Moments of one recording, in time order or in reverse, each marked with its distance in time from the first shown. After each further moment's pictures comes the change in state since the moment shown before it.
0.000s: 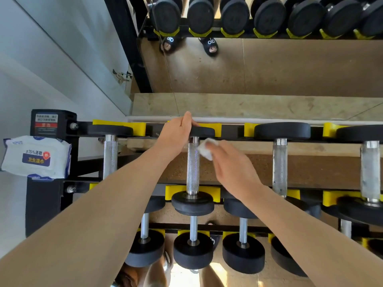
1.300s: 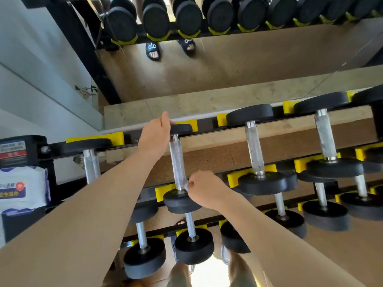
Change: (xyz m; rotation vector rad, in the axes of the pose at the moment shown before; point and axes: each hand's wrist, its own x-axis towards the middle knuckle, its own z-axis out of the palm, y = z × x) left_hand -0.006 0.010 -0.005 0.162 -0.021 0.028; right_hand -0.025 -0.058 0.014 0.332 -0.612 0.571
